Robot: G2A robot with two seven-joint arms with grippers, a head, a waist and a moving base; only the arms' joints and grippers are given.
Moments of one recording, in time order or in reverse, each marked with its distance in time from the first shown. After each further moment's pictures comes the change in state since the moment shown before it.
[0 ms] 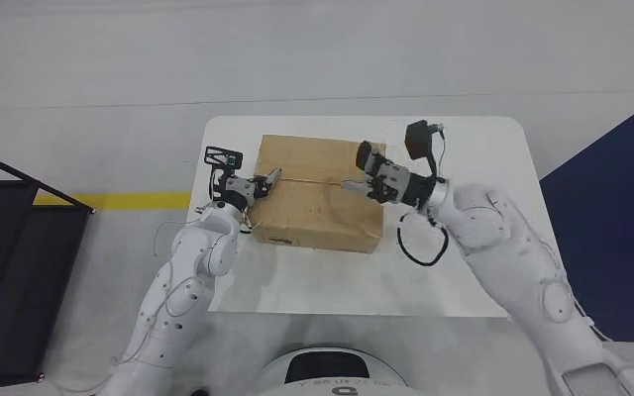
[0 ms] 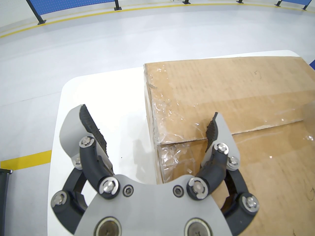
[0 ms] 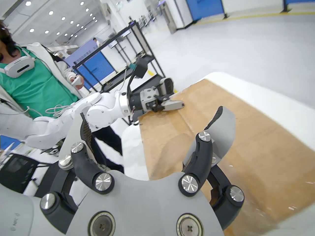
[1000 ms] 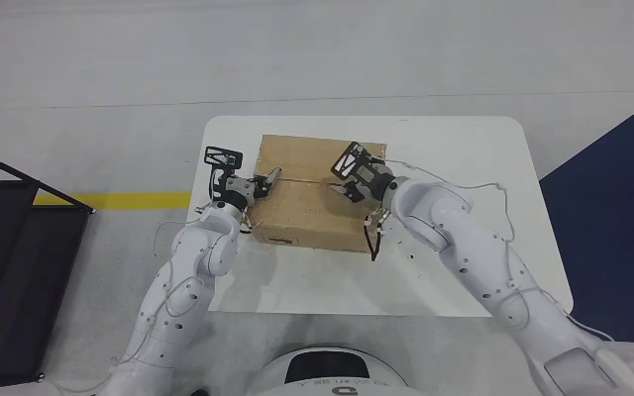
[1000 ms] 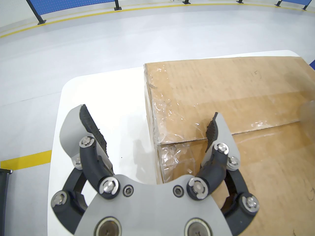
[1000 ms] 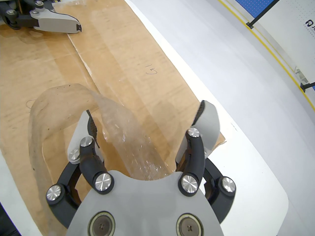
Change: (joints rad) left arm 0.000 0.000 0.000 0.000 0.000 0.000 0.000; right arm 0.168 -0.081 -0.275 -0.014 -0.849 0.406 0.270
